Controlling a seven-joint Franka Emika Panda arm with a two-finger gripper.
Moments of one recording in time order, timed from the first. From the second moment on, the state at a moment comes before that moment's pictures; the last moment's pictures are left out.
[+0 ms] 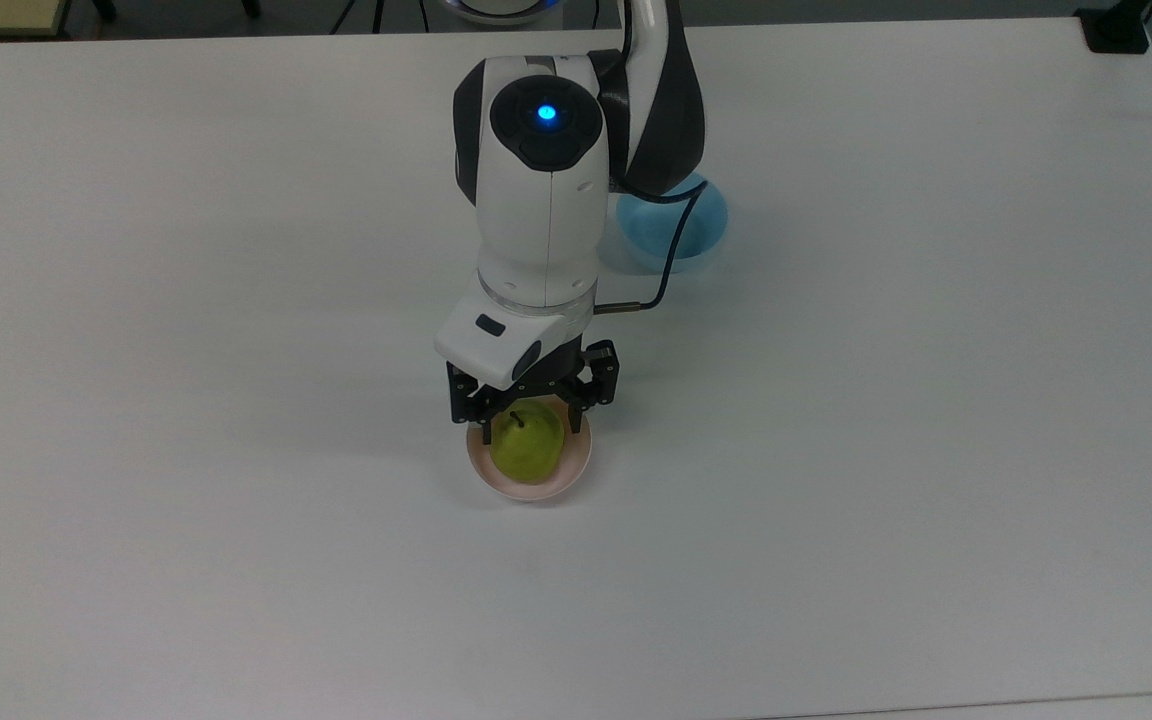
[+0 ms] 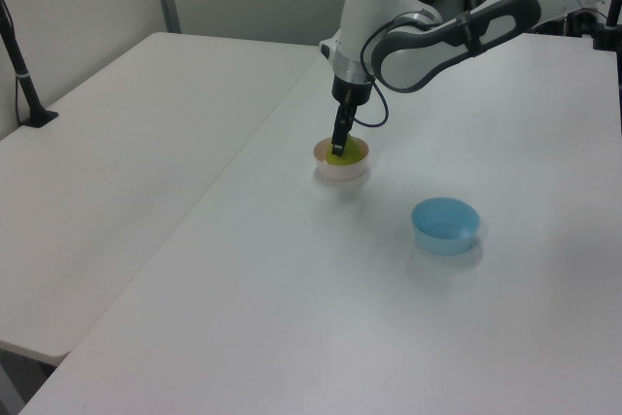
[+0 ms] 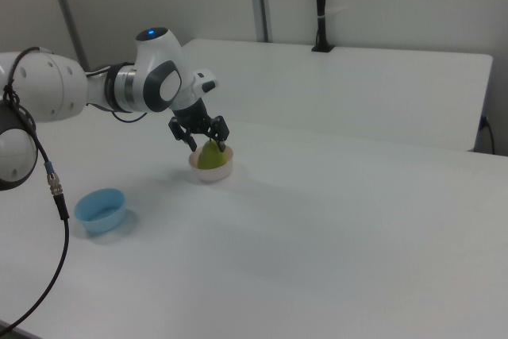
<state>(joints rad) 0.23 0.62 -0.14 -1.43 -0.01 2.28 -0.08</state>
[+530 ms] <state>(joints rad) 0.20 0.45 -0.14 -1.40 -0.01 2.08 -0.06</state>
